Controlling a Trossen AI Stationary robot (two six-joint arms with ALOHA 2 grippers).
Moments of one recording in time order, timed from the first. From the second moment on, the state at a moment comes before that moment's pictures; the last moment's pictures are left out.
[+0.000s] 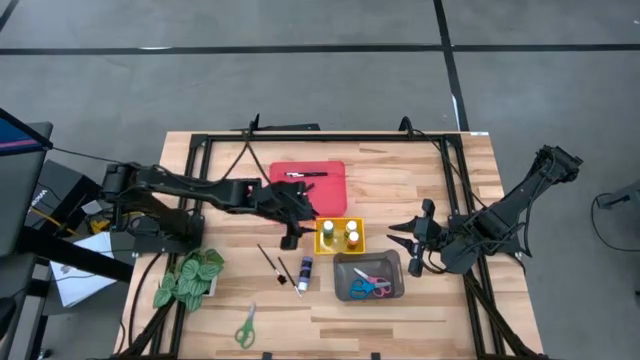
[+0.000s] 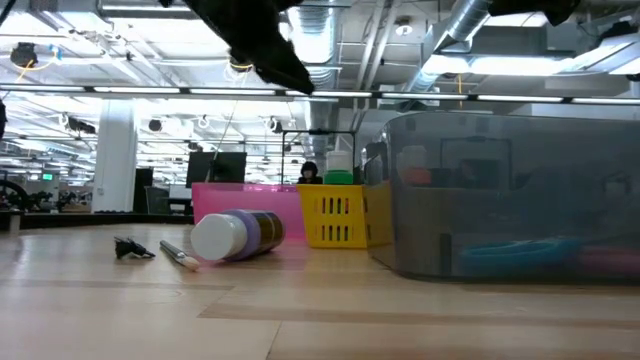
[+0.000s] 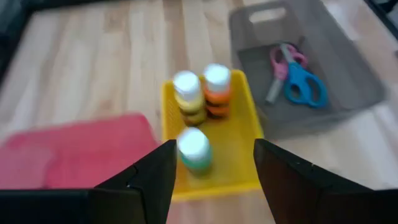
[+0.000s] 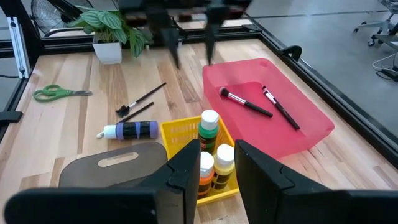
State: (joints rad) left arm -0.04 1.47 1.05 -0.27 -0.02 0.13; right arm 0.69 1.03 0.84 -0.51 0.89 0.51
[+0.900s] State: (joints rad) left arm -0.54 1.70 1.05 -0.40 -0.47 0.85; right arm 0.69 1.03 0.84 -0.51 0.86 0.52
